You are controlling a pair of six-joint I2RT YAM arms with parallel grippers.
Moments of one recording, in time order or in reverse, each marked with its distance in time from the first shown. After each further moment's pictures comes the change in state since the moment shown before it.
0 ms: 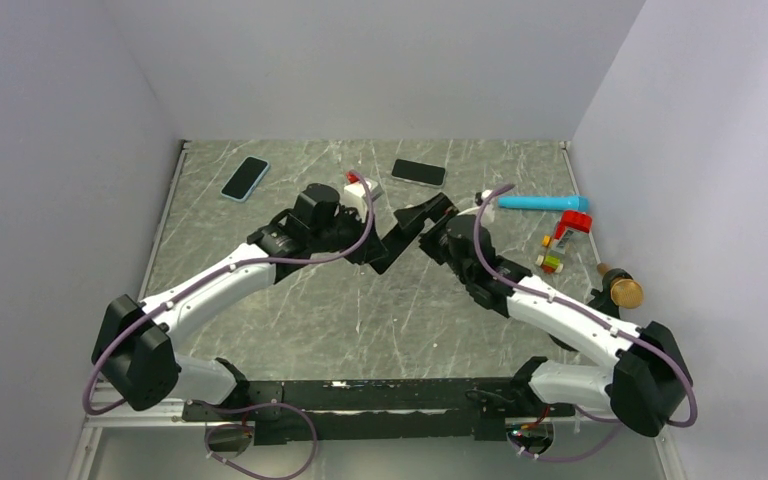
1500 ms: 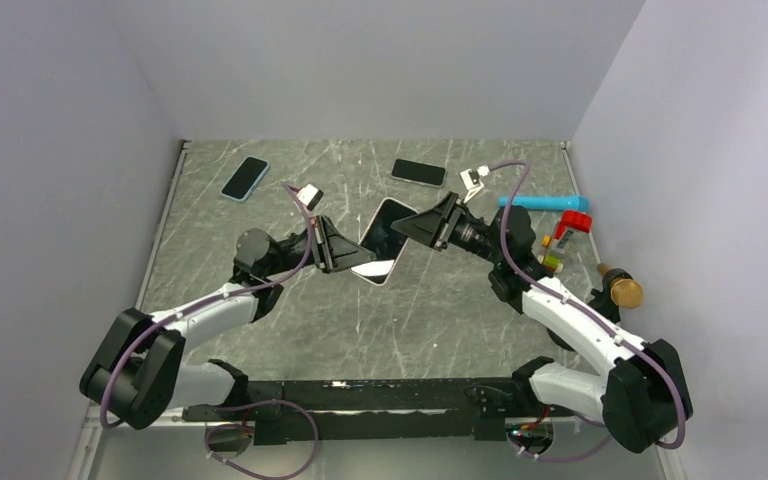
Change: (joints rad) left arm 0.208 -0.085 -0.539 1.304 0.507 -1.139; right arm -0.274 -0.068 -0.056 0.378 -0.942 -0.120
